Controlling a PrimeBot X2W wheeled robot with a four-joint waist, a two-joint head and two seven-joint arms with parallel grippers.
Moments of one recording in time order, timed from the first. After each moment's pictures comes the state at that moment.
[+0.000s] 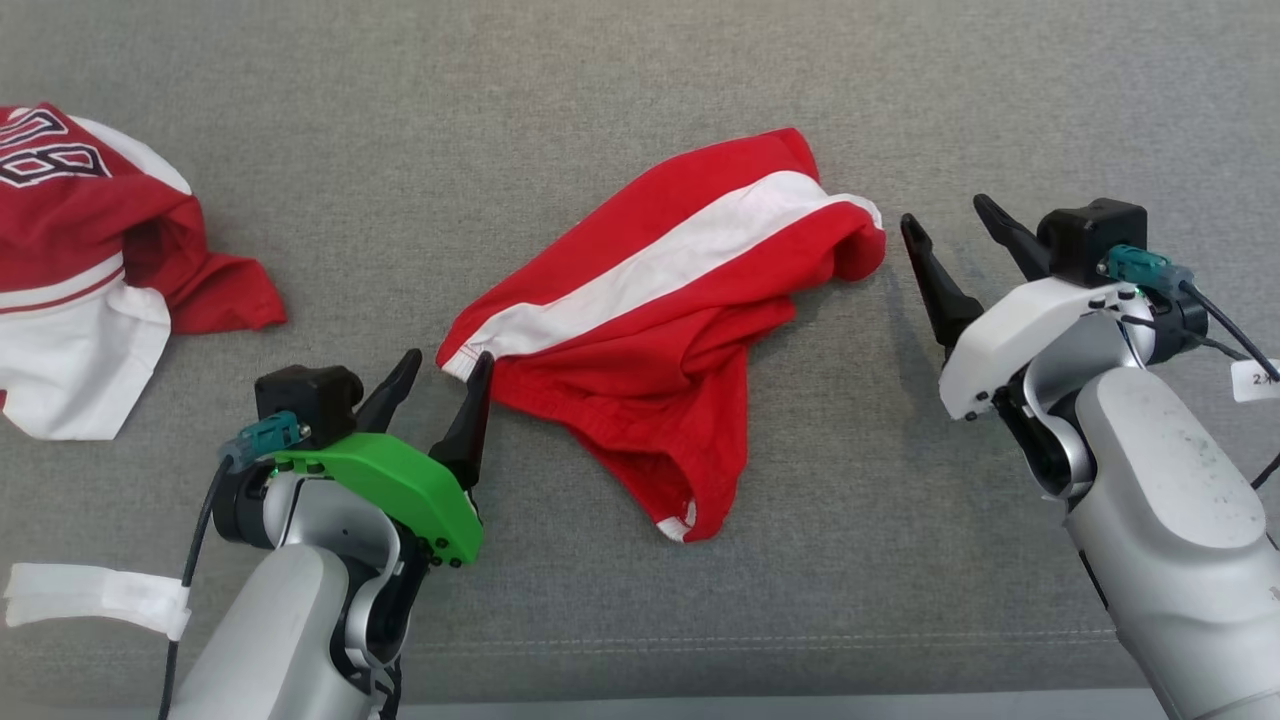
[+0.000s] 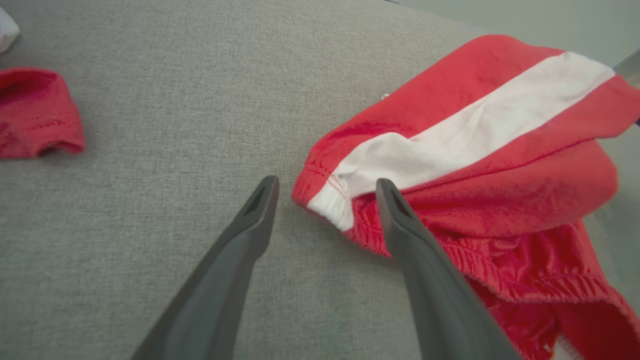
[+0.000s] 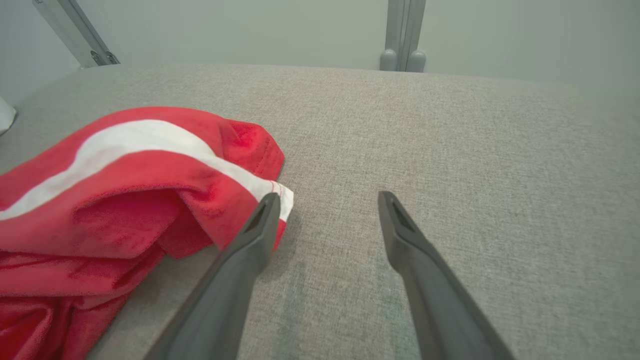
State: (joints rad) left arm -0.35 0.23 -0.41 0.23 -0.63 0.03 0.10; right arm -0.59 -0.24 0.26 0.46 0.36 0.13 0.00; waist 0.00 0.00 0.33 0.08
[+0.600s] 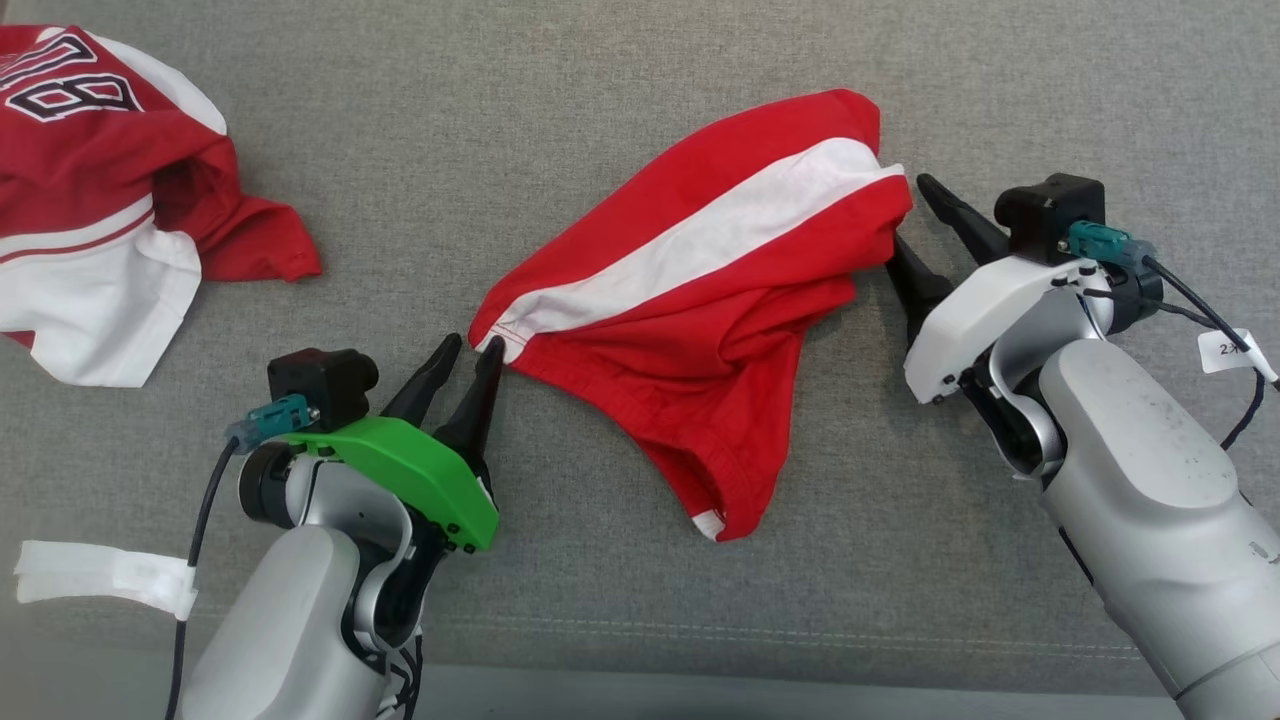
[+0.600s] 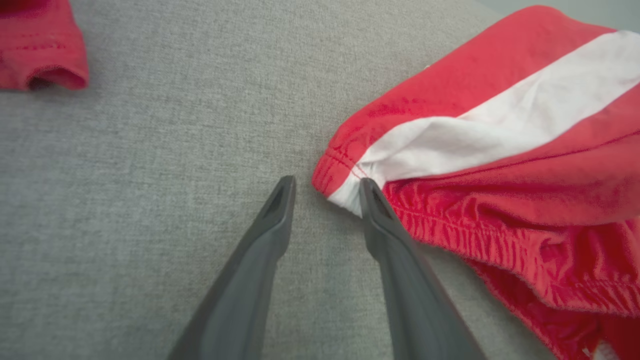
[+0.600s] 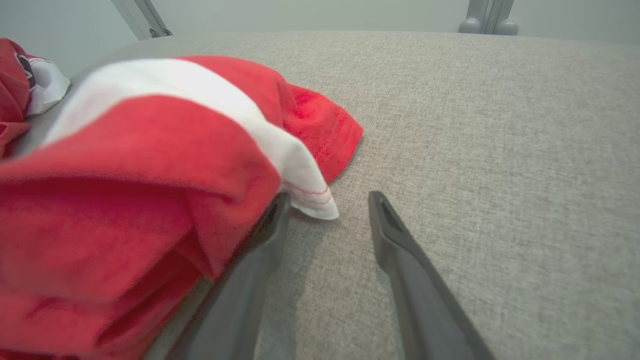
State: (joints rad) left arm -0.40 0.20 -0.42 0.29 -0.68 -0.03 0.08; right arm -0.70 -0.27 0.45 0.55 0.49 0.13 -0.07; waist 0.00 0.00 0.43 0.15
